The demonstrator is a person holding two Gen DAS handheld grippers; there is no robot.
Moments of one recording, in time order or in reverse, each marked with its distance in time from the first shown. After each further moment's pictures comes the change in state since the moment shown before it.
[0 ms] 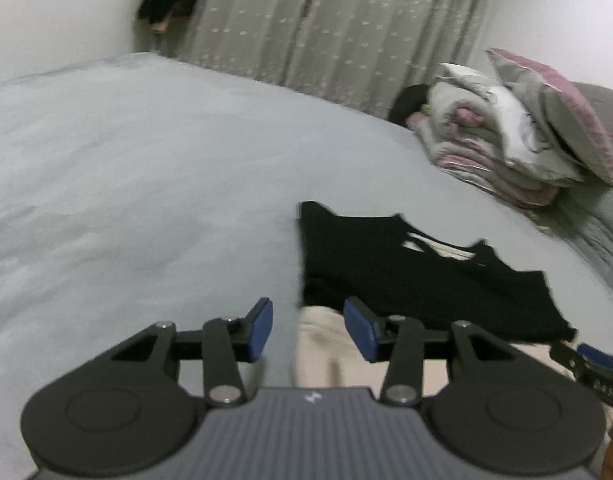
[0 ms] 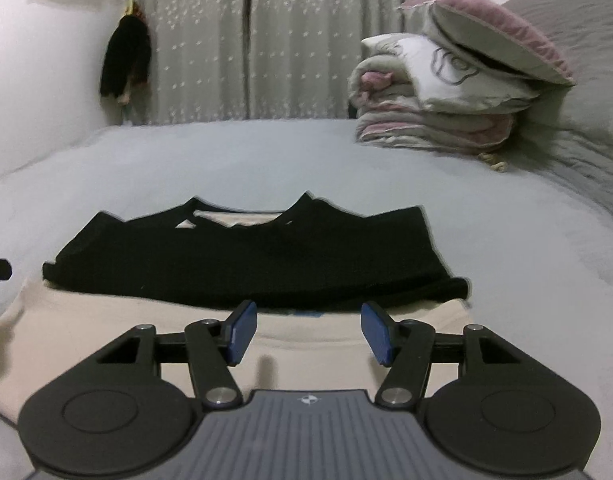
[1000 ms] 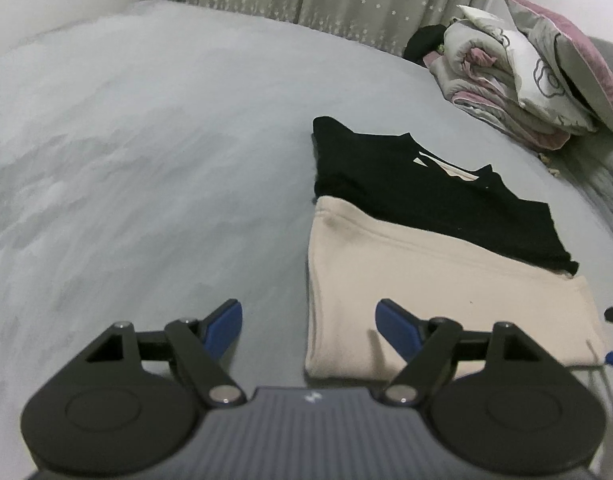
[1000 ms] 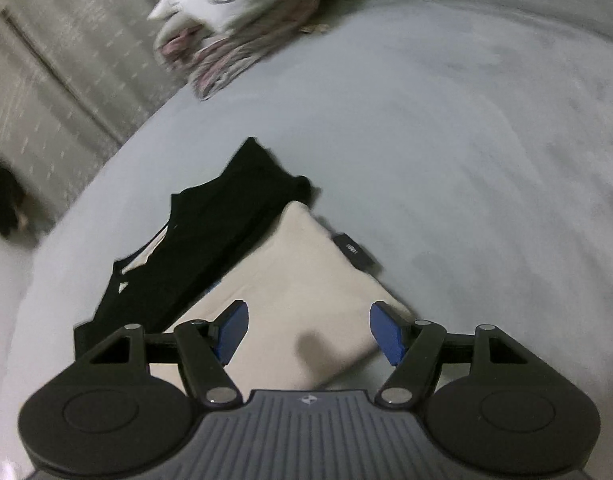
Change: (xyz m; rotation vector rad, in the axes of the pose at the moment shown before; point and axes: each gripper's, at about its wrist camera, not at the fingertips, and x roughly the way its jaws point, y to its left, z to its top) left arm -0.036 0.009 -0.028 -0.055 0.217 0.067; right arm -0.053 -0.098 -0.007 0.761 0.278 -0.100
